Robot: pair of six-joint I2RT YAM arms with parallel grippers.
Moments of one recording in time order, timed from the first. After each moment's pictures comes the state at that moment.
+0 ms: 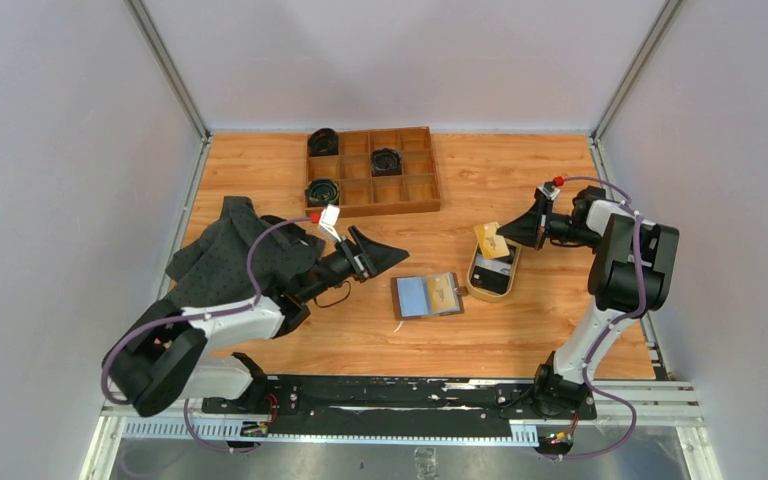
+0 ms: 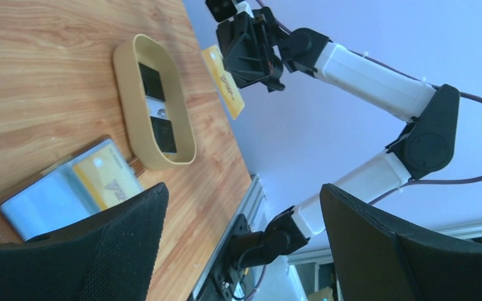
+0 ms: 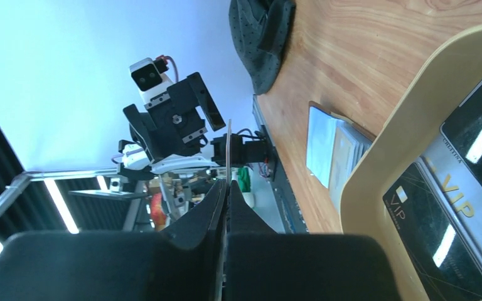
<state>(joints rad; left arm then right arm) -0.69 1.22 0.36 0.89 0.29 -1.11 -0.29 1.86 1.15 -0.82 -1.48 -0.05</state>
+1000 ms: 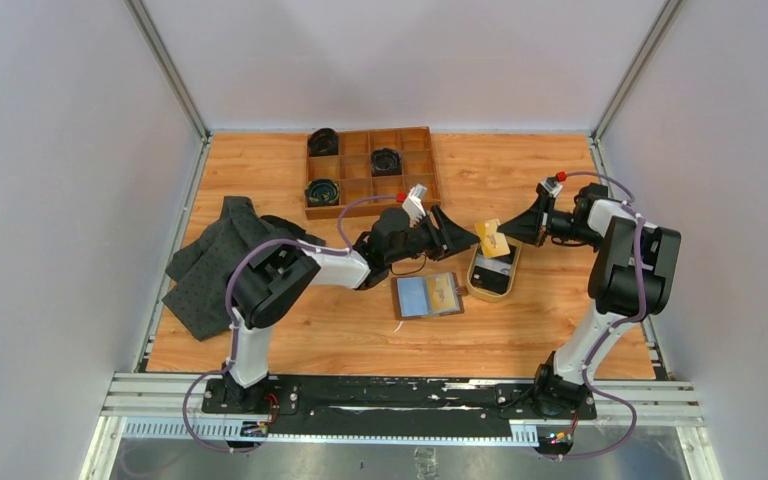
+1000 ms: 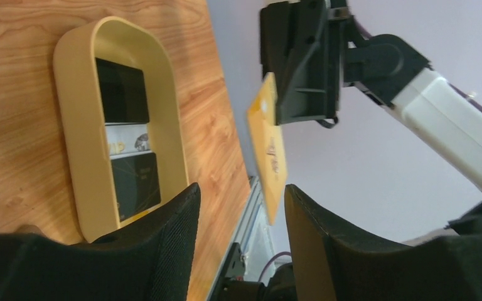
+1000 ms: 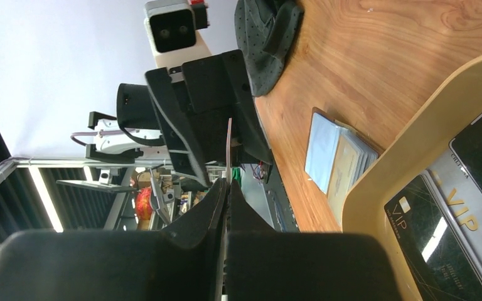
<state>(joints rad) -0.84 1.95 1.01 0.87 0.29 -1.24 -0.29 1.84 1.15 -0.79 -1.52 -0.06</state>
